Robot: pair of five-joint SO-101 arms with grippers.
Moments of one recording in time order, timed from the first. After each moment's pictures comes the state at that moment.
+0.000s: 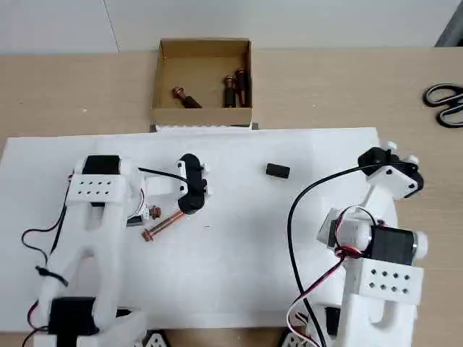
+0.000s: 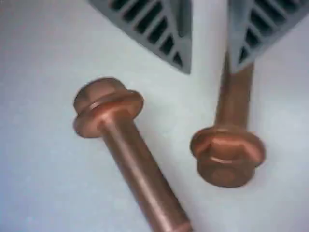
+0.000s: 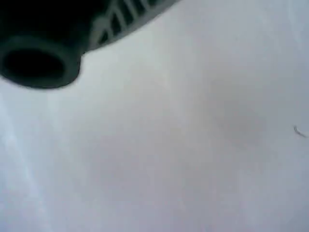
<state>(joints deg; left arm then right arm) -3.5 -12.2 31.4 80.7 -77.1 6.7 -53.5 42.8 90.8 -19.5</state>
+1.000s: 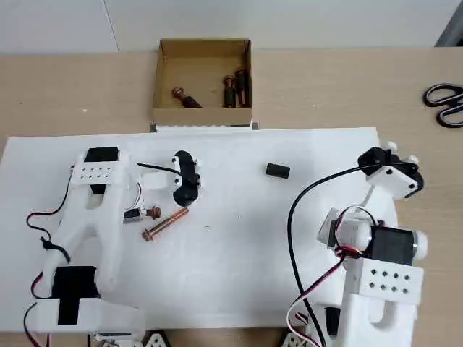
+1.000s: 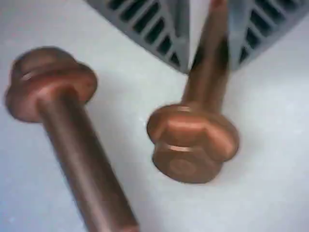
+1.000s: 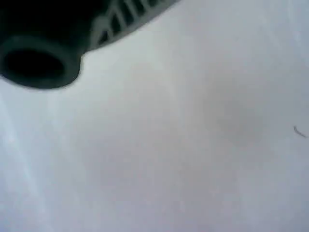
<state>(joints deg) -5.8 -0.4 27.5 76.6 -77.8 6.7 -53.5 42.8 90.8 -19.5</state>
